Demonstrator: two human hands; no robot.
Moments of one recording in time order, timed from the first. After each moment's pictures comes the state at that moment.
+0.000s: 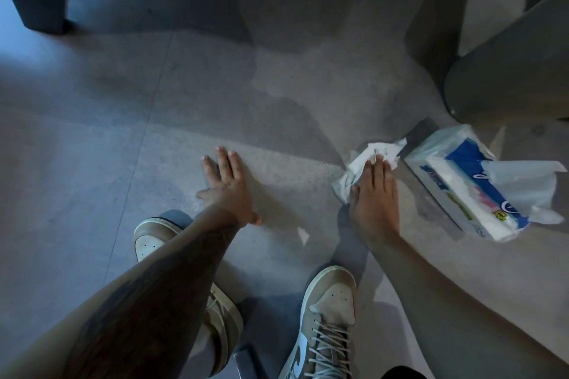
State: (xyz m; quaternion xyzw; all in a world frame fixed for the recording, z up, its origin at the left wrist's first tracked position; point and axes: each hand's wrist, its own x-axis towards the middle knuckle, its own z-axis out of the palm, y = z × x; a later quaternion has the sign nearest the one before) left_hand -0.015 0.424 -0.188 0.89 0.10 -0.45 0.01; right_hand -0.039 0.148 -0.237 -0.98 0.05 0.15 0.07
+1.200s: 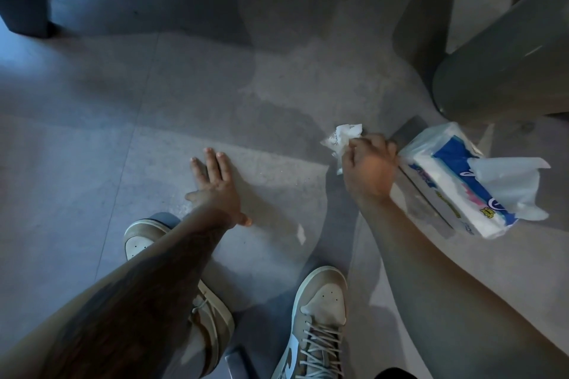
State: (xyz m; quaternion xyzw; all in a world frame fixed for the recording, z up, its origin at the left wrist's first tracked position) left_hand -0.014 0.423 -0.189 0.88 0.11 -0.45 0.01; right_hand 0.027 0.152 -0.223 -0.99 0.09 -0.01 0.11
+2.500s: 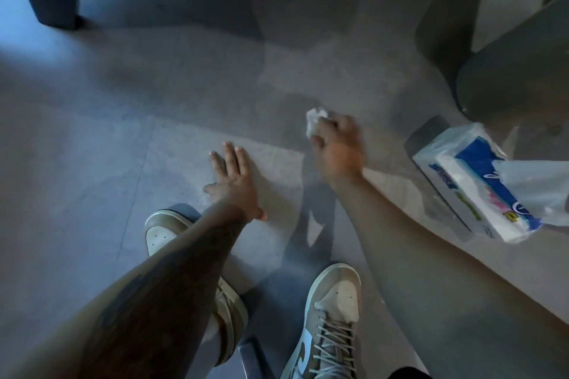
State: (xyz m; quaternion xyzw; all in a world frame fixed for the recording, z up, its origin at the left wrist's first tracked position) left_hand -0.016 0.425 -0.185 0.89 0.10 -0.44 0.00; right_hand 0.050 0.231 -0.228 -0.98 0.00 0.08 0.17
